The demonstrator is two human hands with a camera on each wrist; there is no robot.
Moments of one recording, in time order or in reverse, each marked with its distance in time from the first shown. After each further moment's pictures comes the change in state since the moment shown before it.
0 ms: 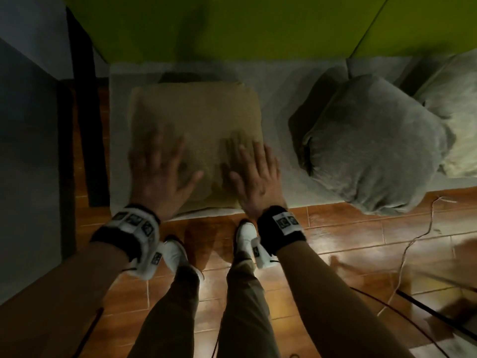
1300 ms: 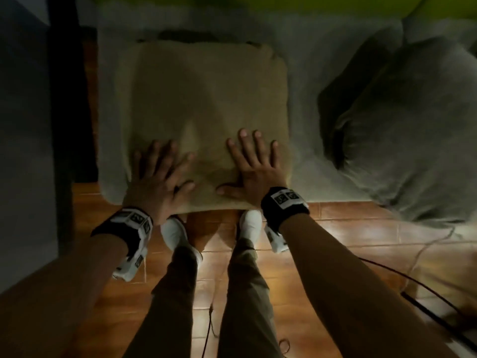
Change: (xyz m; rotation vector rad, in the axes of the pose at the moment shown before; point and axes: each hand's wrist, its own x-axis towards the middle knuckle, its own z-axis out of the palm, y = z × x) left_hand -0.015 -0.059 0.121 0.170 -0.286 0.052; right_hand 0.047 0.053 0.093 -0.341 -0.300 -0.185
